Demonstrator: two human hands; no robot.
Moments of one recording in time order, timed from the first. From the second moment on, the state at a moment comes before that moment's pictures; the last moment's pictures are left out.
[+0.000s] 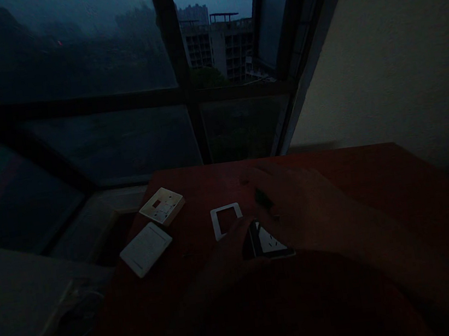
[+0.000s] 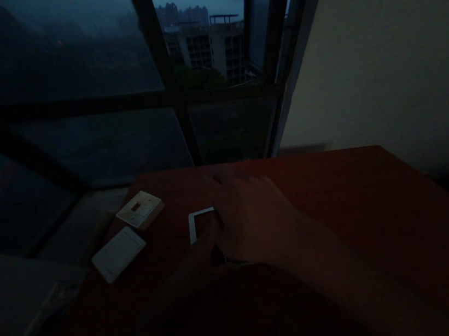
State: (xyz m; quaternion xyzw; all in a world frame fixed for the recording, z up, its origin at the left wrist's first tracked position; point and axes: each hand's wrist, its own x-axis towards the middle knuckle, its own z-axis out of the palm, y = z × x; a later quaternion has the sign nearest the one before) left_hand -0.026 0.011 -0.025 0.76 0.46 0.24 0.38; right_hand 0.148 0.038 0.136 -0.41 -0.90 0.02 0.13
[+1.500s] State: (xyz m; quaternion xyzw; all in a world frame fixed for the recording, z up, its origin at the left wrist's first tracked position) left_hand -0.025 0.012 -0.026 0.76 0.47 0.23 0.38; right_hand 0.149 0.034 0.134 -0.42 -0.90 0.04 0.12
